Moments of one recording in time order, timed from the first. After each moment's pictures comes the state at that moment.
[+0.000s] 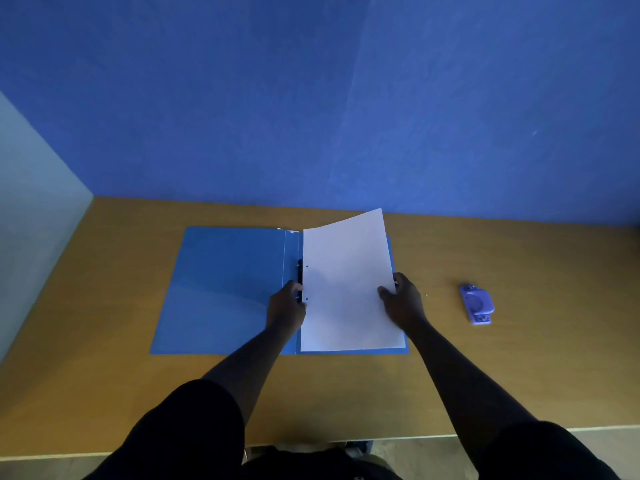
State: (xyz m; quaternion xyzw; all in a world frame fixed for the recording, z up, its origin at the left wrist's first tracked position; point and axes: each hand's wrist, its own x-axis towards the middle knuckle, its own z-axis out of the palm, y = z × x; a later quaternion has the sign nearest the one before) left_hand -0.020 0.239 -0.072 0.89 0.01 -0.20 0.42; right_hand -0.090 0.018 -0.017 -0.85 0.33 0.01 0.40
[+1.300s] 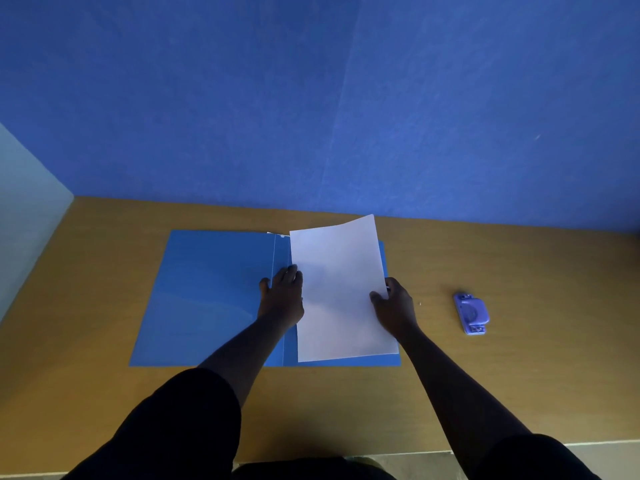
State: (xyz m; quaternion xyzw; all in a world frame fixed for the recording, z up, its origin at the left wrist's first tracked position) left_hand 0.016 0.215 -0.075 0.96 -0.21 -0.15 0.08; right_hand -0.073 0.008 -0.022 -0.85 0.33 0.03 0.41
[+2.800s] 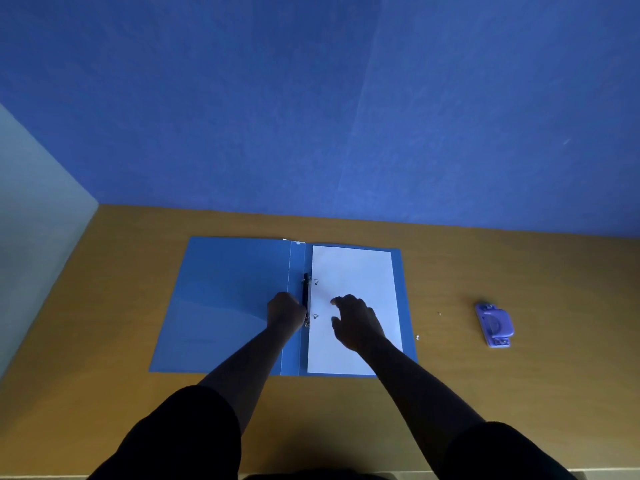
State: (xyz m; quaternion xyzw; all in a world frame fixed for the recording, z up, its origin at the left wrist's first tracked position) left_hand 0.028 0.229 -0.077 0.90 0.08 -0.27 0.32; right_hand -0.042 0.080 -0.061 -0.96 0.10 0.17 0.18
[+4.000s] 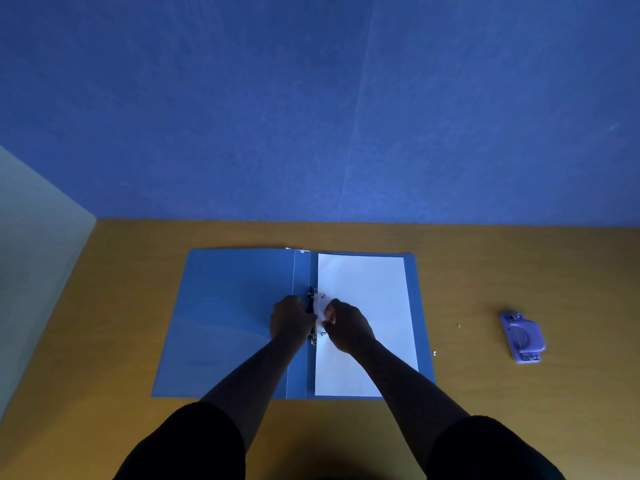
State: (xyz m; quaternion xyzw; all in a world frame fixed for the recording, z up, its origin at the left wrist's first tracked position) left_hand 0.046 0.214 -0.080 0.92 0.09 -0.22 0.30; right_hand 0.005 0.089 -0.096 -0.91 0.16 0.19 0.32
